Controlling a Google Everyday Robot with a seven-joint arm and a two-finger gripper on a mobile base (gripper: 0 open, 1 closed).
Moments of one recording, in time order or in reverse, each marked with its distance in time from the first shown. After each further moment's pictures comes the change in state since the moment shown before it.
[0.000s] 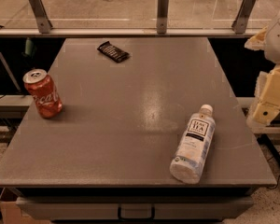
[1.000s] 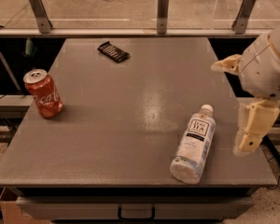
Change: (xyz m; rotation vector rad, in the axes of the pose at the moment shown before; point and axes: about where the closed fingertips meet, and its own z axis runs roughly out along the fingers) arm -0.028 0.041 0.036 -0.063 -0.124 -0.244
